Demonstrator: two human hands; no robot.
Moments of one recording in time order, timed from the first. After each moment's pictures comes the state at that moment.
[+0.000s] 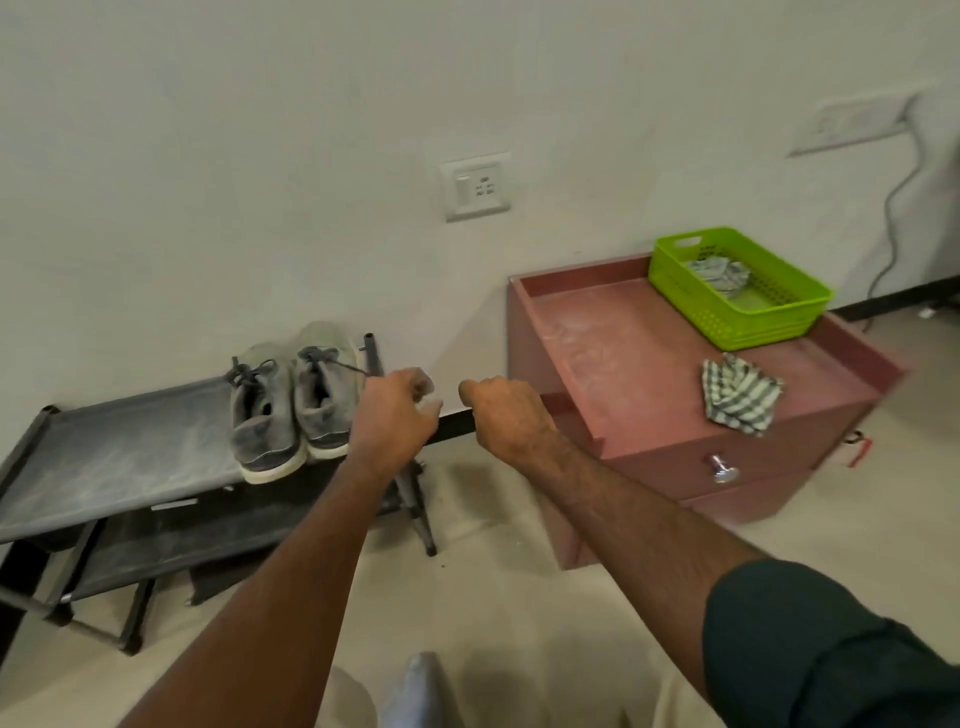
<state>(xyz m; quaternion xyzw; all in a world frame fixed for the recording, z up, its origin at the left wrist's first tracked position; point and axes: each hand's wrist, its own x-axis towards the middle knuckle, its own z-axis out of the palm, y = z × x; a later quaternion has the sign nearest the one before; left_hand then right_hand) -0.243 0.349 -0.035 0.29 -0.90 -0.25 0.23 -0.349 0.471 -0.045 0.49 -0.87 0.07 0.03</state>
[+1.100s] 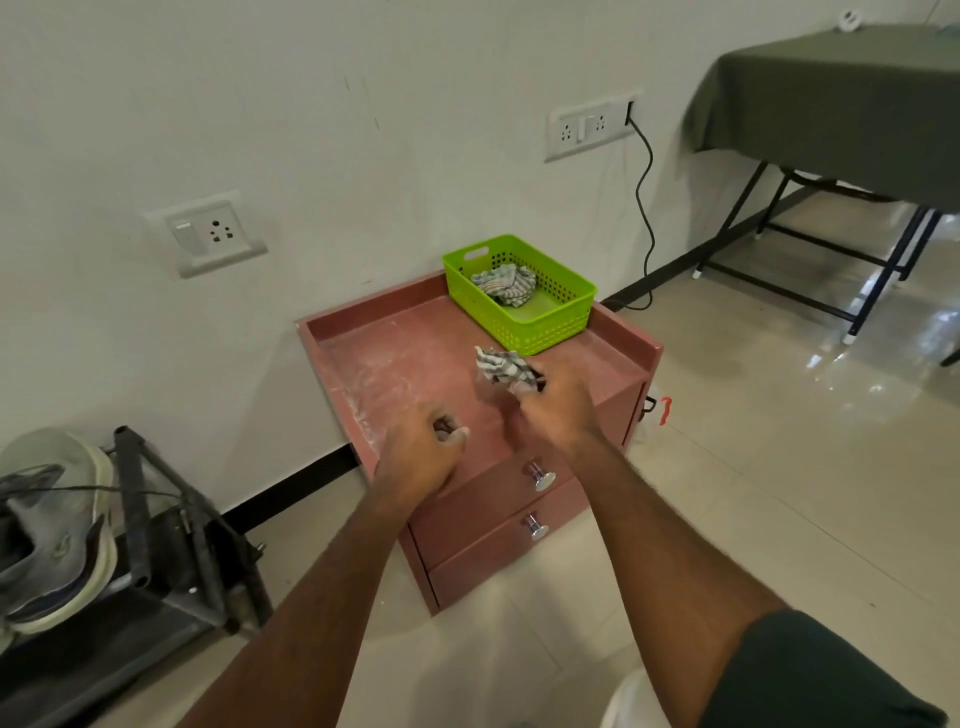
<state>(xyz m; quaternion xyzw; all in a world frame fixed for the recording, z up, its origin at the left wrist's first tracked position) -0.433 0.537 -0.080 0.11 -0.91 -0.38 0.13 -0.525 0.705 -0.071 0.10 -0.87 0.49 0.04</state>
